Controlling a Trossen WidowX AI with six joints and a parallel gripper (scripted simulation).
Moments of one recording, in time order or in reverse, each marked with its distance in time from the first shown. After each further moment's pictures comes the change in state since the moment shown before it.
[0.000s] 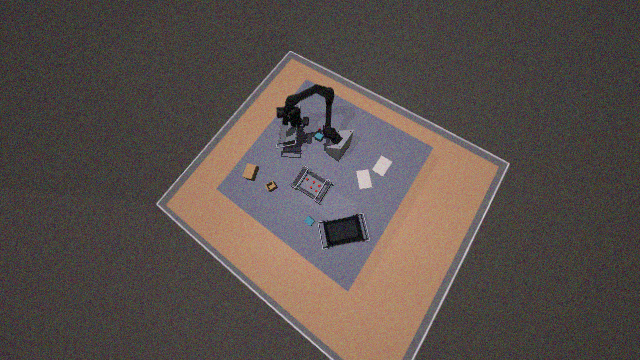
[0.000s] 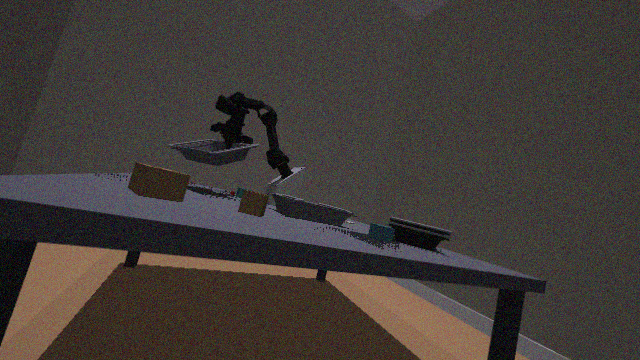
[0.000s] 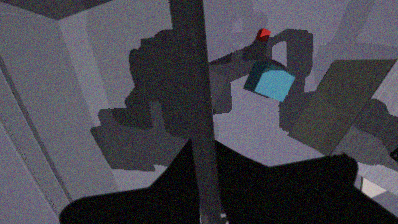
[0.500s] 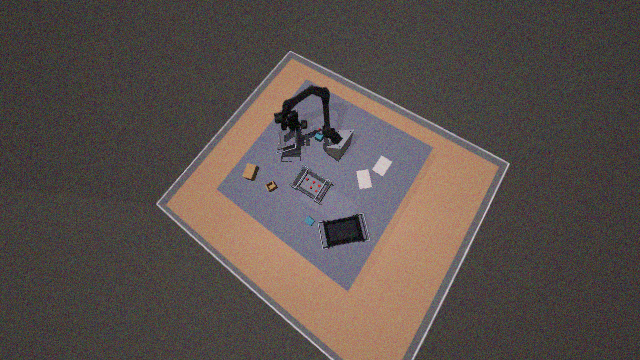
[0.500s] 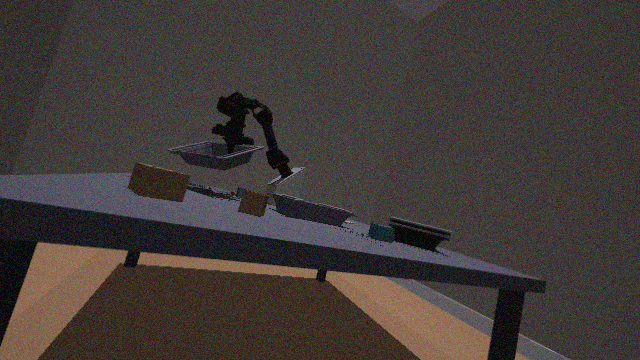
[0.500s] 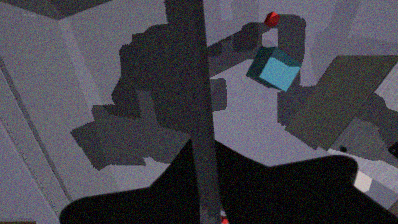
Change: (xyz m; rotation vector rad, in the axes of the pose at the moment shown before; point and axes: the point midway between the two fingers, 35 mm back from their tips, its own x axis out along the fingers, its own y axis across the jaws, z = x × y) arm 0.011 0.009 -0.028 -0.083 0.032 -0.040
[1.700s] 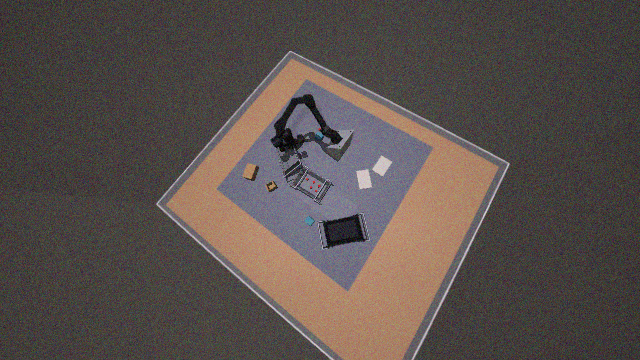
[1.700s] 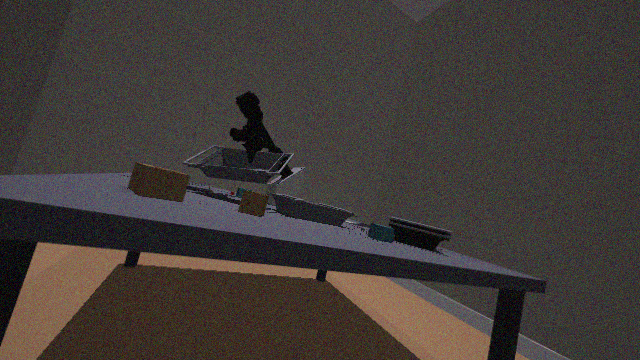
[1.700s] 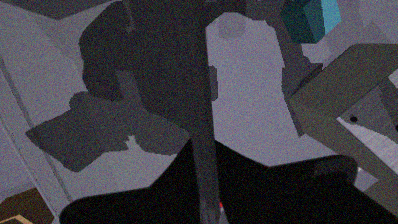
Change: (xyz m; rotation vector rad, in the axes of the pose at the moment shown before) arm 0.021 0.016 -0.136 -0.362 0.061 -0.088
